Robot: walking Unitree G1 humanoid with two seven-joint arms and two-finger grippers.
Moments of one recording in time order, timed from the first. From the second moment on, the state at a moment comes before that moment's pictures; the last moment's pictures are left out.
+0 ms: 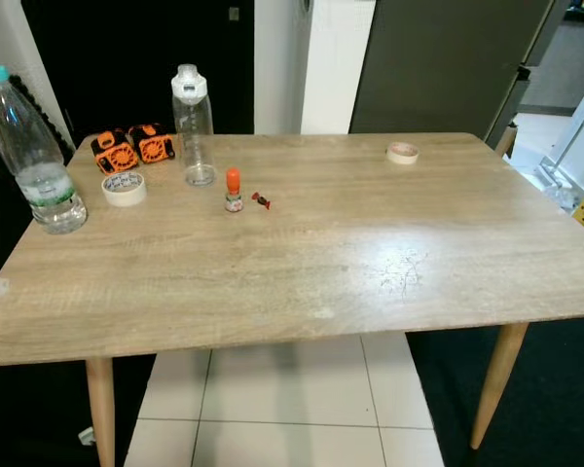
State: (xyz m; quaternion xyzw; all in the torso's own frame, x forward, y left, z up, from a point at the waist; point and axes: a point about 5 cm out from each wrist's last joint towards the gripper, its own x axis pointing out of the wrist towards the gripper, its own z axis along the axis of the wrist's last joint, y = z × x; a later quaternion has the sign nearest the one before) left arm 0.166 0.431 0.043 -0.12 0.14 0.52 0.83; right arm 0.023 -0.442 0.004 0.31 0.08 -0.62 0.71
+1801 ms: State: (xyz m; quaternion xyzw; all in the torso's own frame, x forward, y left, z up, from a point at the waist) left arm 0.136 0.222 -0.097 0.00 0.52 0.04 0.85; right arm 0.129 -0.278 -0.084 0.29 0.38 -0.32 0.81
